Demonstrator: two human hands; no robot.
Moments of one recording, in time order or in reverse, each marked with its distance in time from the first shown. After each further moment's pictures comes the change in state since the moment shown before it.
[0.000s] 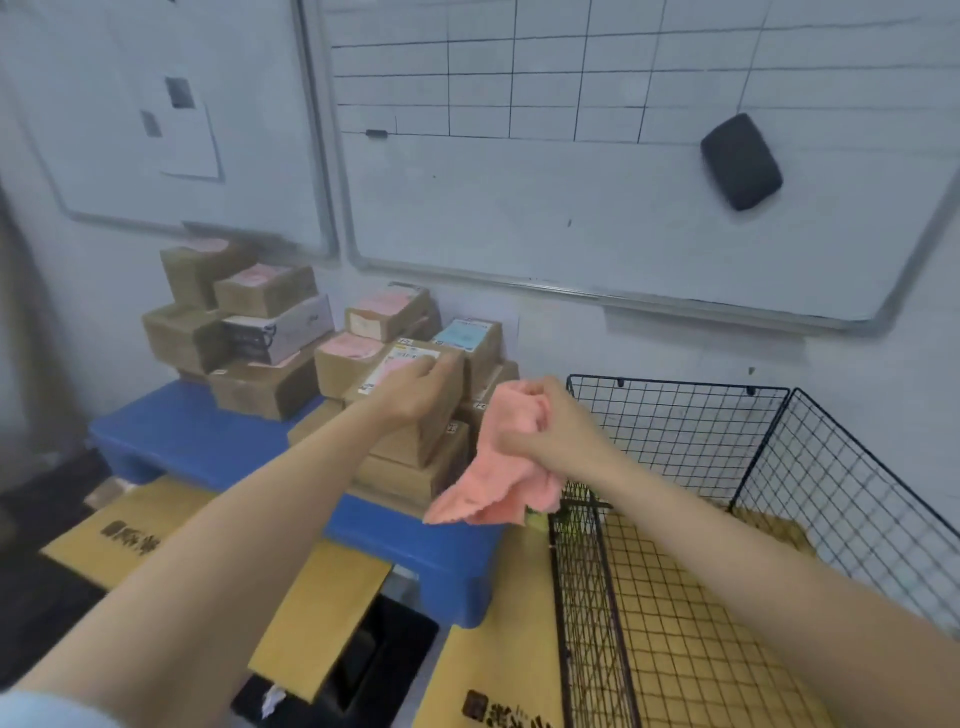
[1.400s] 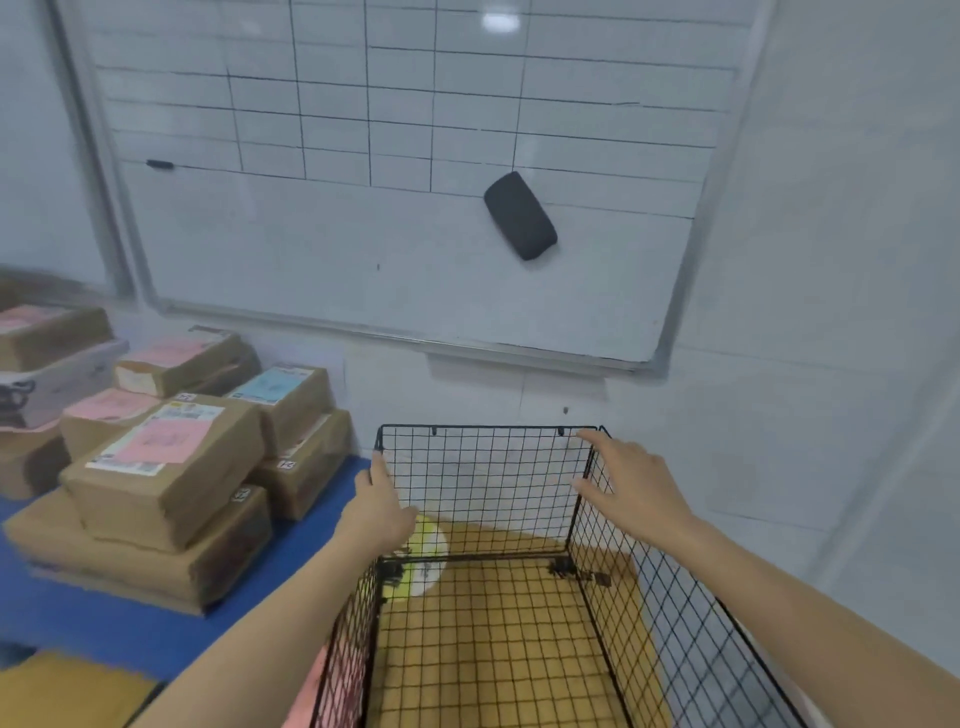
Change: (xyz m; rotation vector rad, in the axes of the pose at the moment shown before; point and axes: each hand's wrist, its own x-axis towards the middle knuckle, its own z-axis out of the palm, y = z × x) left_hand 0.022 0.083 0.216 0.267 -0.038 -0.015; right_hand -0.039 0.207 -0.232 -0.762 0.218 0.039
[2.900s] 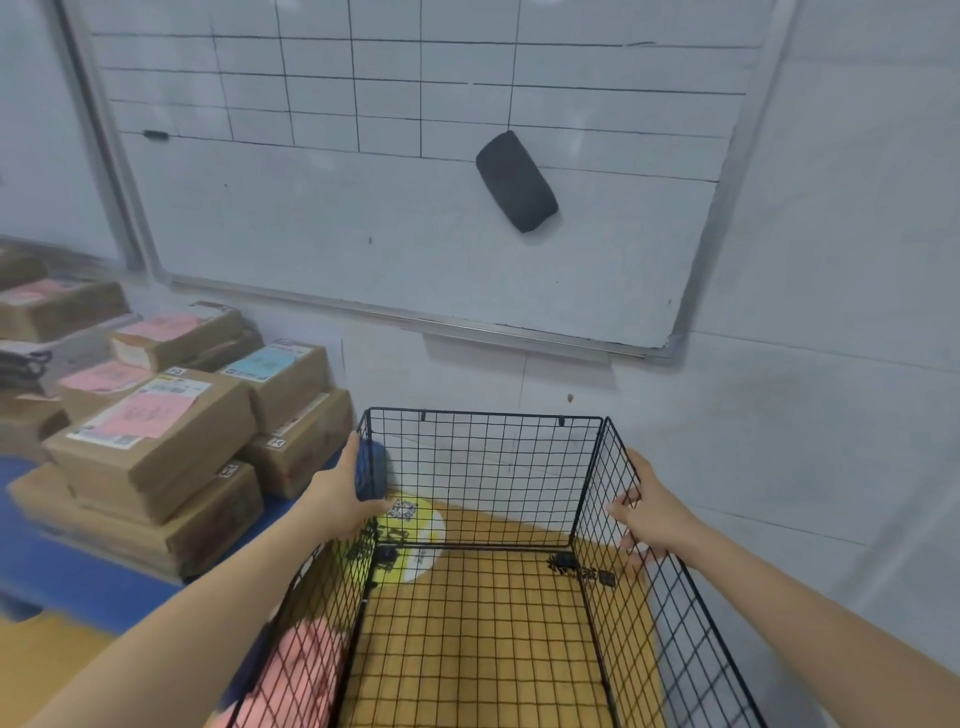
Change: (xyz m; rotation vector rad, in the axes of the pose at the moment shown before) left_hand 0.015 -0.009 0.002 -0.064 -0.047 -0.109; right_hand 0.019 0.072 0.041 0.639 -0.326 0.413
